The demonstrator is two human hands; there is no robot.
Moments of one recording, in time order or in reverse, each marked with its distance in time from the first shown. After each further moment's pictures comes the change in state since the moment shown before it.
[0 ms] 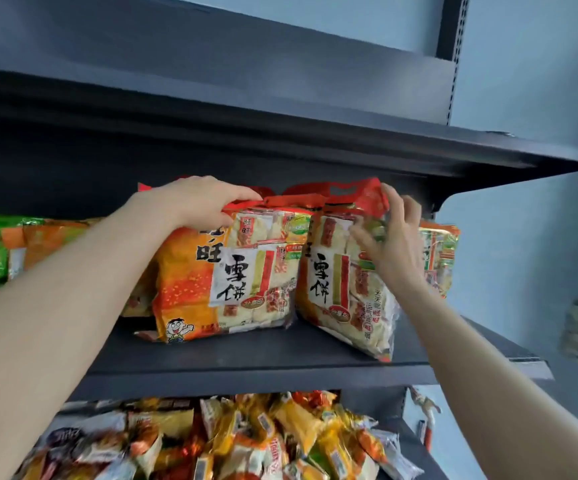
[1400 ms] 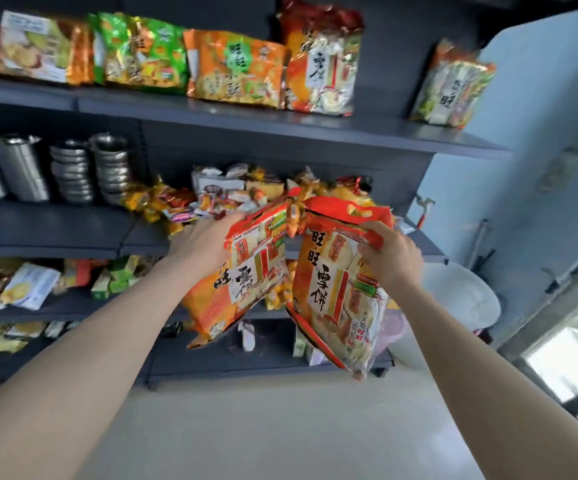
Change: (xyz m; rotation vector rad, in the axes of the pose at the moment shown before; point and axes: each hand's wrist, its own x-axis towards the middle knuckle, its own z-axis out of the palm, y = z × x) left_hand -0.558 0.032 0.106 -0.276 -0.163 -0.360; right_hand -0.451 -0.258 -0.148 -0.308 -0.515 0.297
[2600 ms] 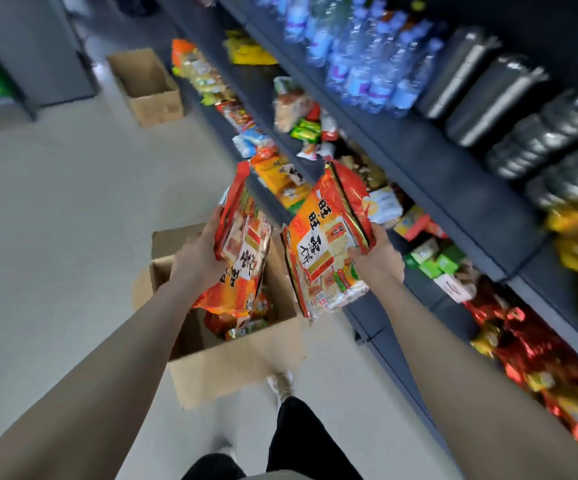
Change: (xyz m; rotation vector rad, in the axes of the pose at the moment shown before) left_hand -0.311 -0.590 0.058 -0.248 0.067 -1.275; right_hand -0.176 -0.607 0.461 0.215 -0.974 -0.432
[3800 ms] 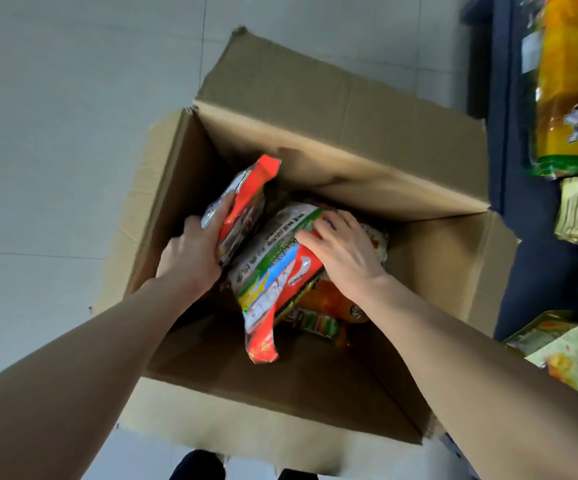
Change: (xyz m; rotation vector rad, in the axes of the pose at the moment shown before) left_hand 0.192 -0.379 0.383 -0.004 -0.188 -0.667; right_hand 0.249 0.039 0.635 -0.723 -0.592 -1.543
